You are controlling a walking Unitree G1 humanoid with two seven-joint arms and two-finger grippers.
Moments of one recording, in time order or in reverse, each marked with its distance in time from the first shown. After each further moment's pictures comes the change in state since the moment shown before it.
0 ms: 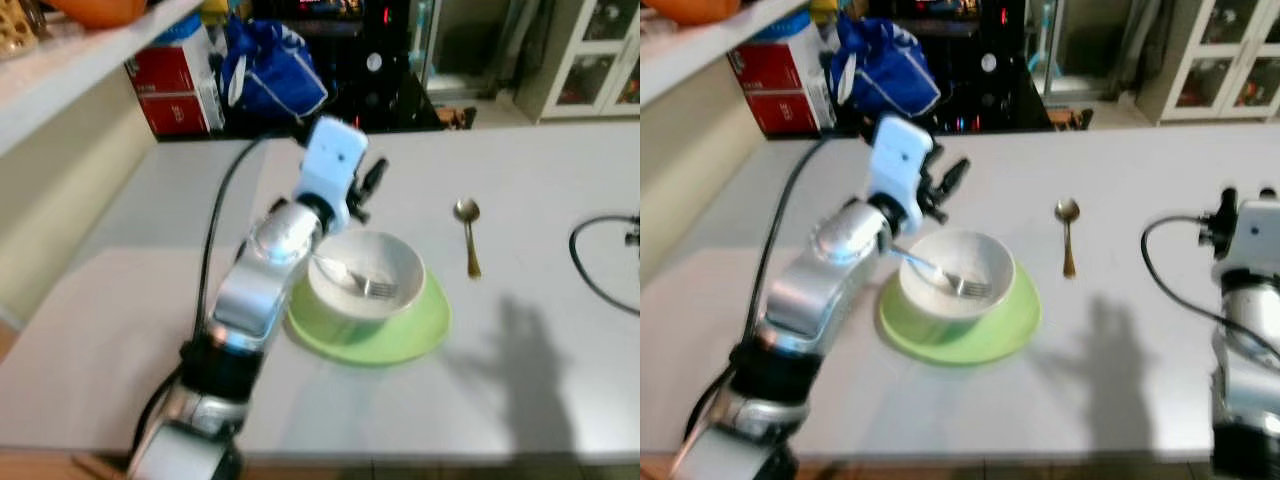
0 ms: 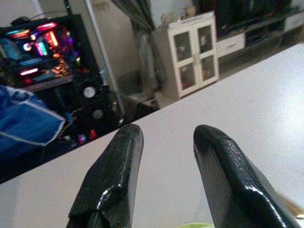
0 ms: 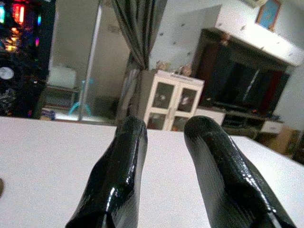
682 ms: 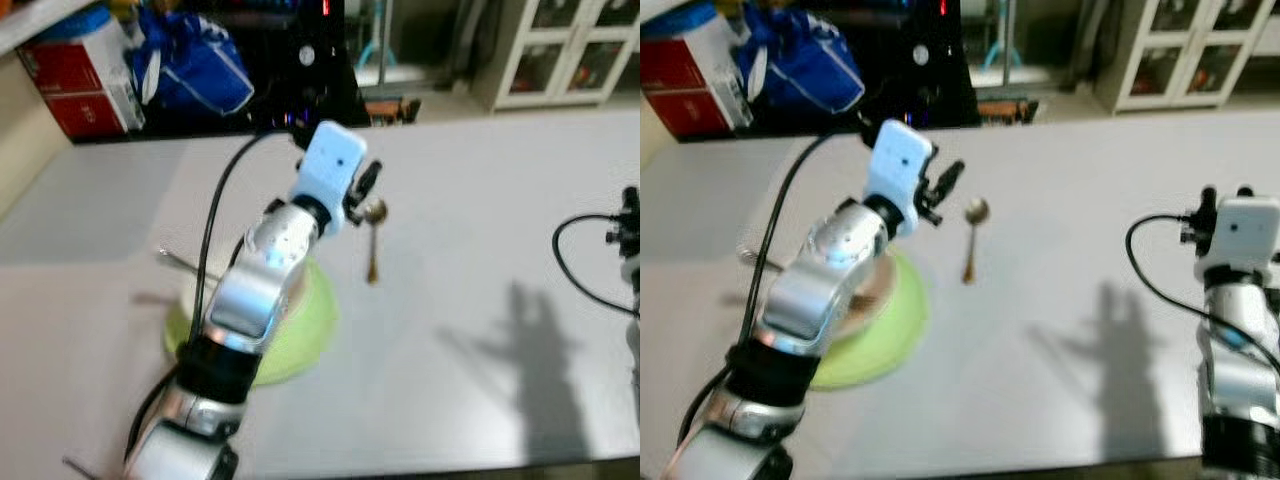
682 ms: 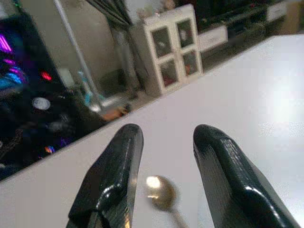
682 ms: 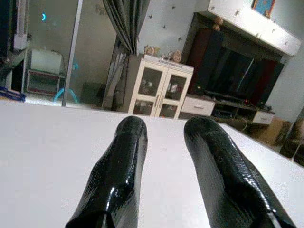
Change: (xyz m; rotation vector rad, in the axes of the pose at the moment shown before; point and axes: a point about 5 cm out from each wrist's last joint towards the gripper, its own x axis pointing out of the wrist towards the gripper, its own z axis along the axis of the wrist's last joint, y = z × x) left arm 0.003 -0.014 0.002 0.036 -0.012 -0.038; right arm 0.003 0.001 -0.007 -0.002 0.034 0.003
